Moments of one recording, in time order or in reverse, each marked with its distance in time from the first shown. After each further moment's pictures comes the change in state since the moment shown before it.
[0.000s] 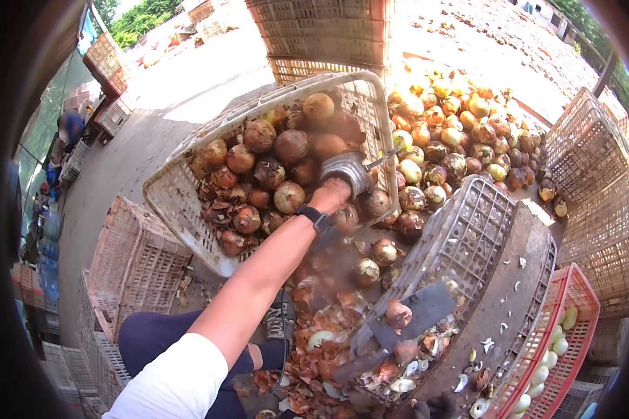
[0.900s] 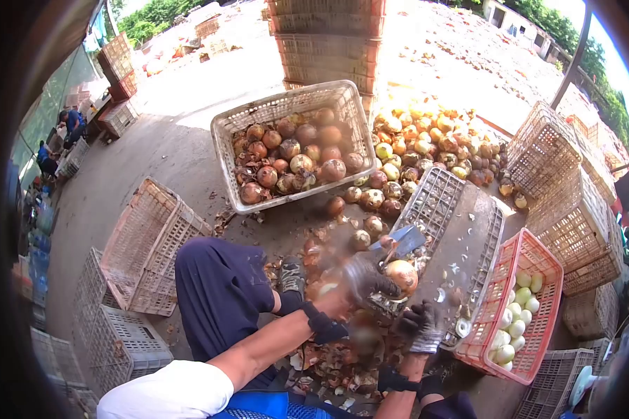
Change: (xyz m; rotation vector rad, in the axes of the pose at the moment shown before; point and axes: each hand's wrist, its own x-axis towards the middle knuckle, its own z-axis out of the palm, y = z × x) left_hand -0.343 0.150 -0.085 -1.453 -0.271 0.201; right_hand 0.028 0.042 -0.022 1.069 -0.648 0.487
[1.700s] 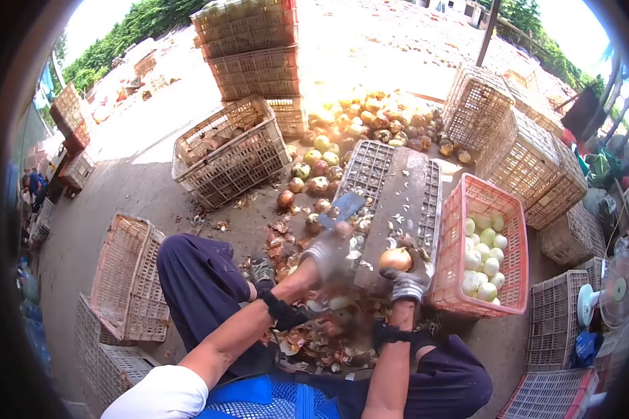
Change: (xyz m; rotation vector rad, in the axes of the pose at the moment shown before) left_hand -0.028 -0.045 0.043 0.862 -0.027 0.141; right_hand -0.035 -0.044 0.002 -1.050 0.447 -0.647
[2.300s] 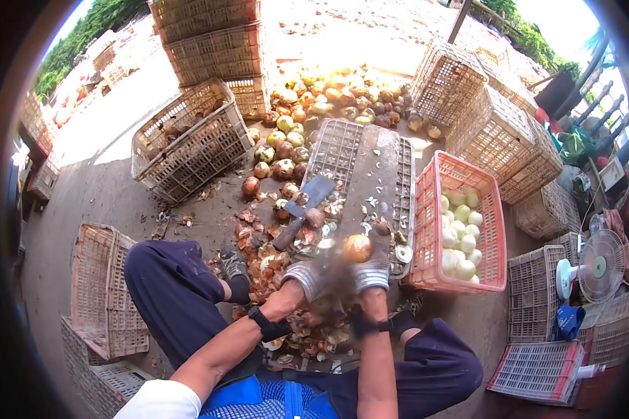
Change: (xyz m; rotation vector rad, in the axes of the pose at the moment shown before) left_hand -0.051 -0.046 0.054 -0.194 -0.259 -0.135; right_hand -0.015 -0.027 0.029 -0.142 -0.220 0.109
